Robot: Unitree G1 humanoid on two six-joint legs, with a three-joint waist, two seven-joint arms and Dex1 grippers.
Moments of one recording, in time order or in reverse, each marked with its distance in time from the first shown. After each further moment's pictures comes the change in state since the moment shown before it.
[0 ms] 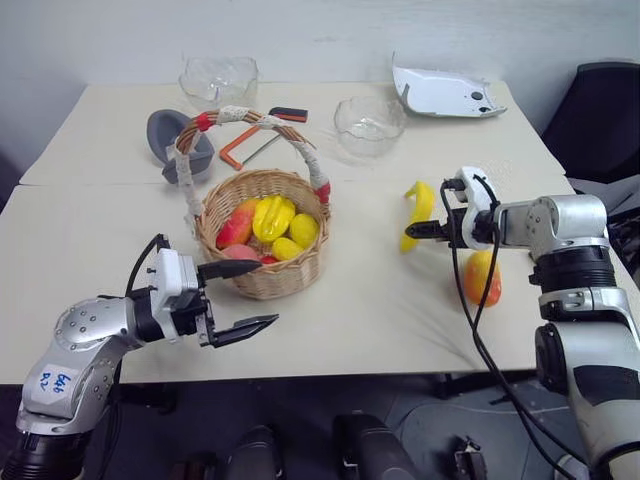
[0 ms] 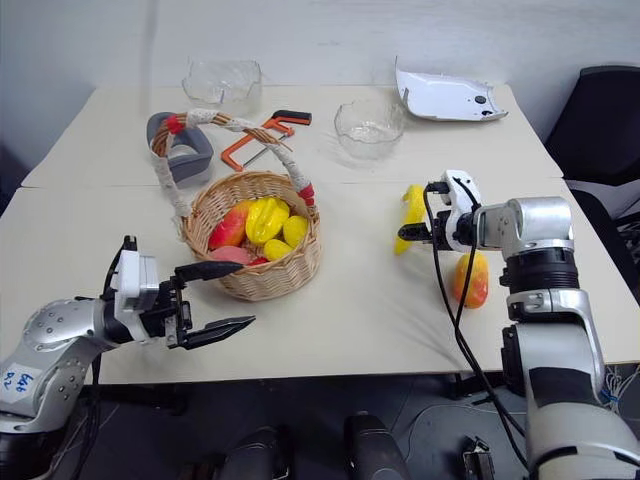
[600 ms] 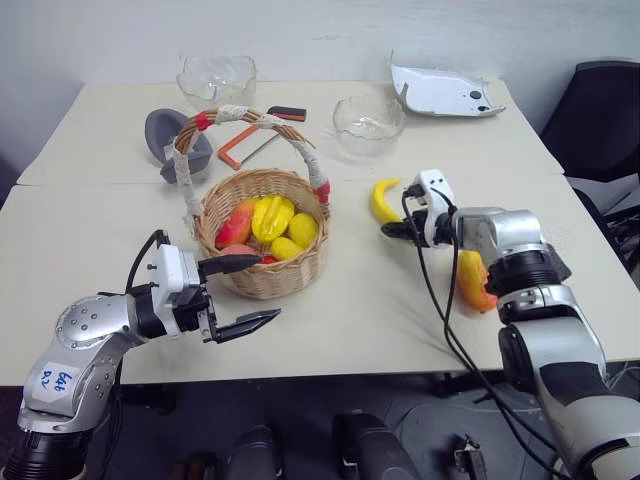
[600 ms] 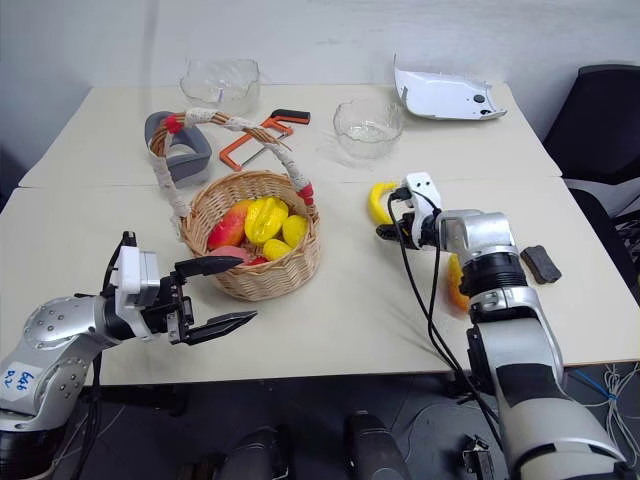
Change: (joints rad) left arm -0.022 -0.003 -0.004 -0.008 0.000 0.000 0.016; right arm 0.009 0.118 0.117 0.120 -0.172 -0.421 0.162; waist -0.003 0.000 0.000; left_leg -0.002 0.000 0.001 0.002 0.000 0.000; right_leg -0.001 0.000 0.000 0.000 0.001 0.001
